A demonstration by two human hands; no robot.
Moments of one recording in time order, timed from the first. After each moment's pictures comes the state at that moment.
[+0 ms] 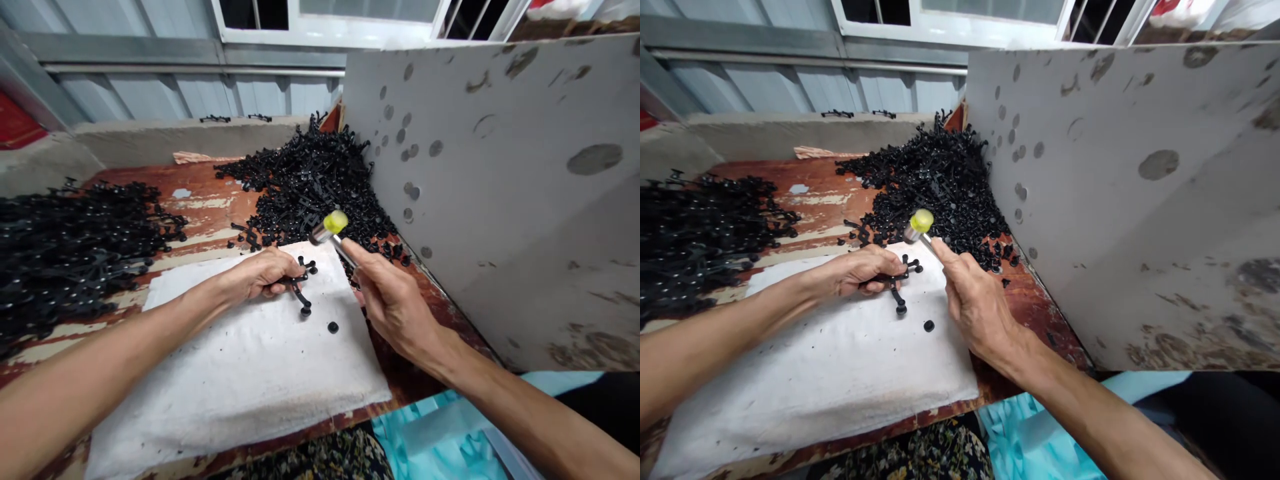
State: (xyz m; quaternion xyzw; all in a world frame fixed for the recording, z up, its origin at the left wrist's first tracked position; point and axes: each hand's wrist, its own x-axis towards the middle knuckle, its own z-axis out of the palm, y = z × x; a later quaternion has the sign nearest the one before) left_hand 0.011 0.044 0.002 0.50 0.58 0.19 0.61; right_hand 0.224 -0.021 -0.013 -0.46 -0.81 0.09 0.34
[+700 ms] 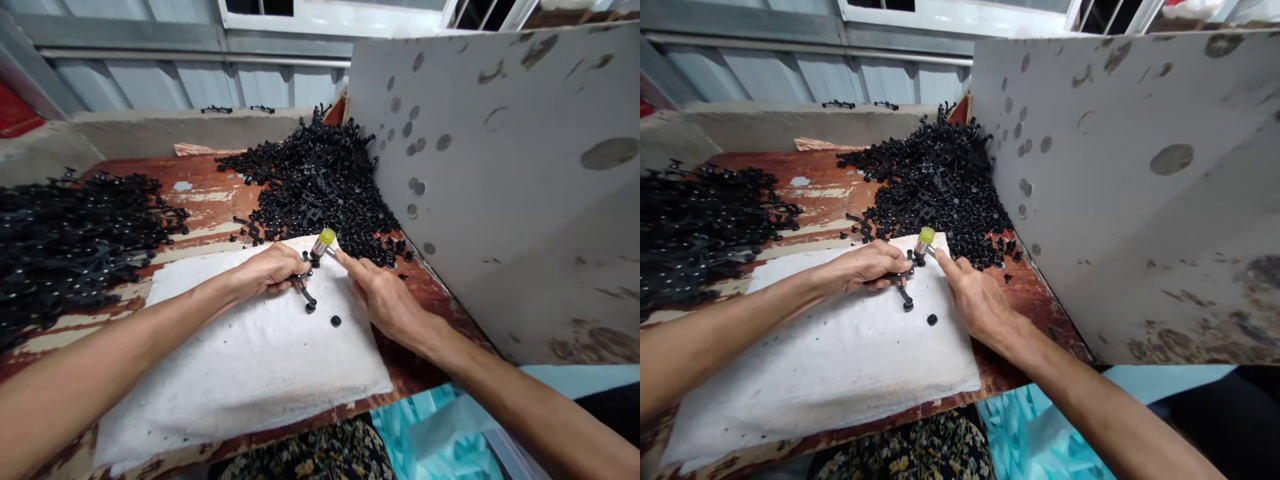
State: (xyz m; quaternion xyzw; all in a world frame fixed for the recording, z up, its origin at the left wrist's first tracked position) left_hand 0.003 0.046 -0.012 0.57 0.56 0.19 0.56; right_hand 0.225 -0.015 -0.023 -0.50 -0.82 0.11 0.24
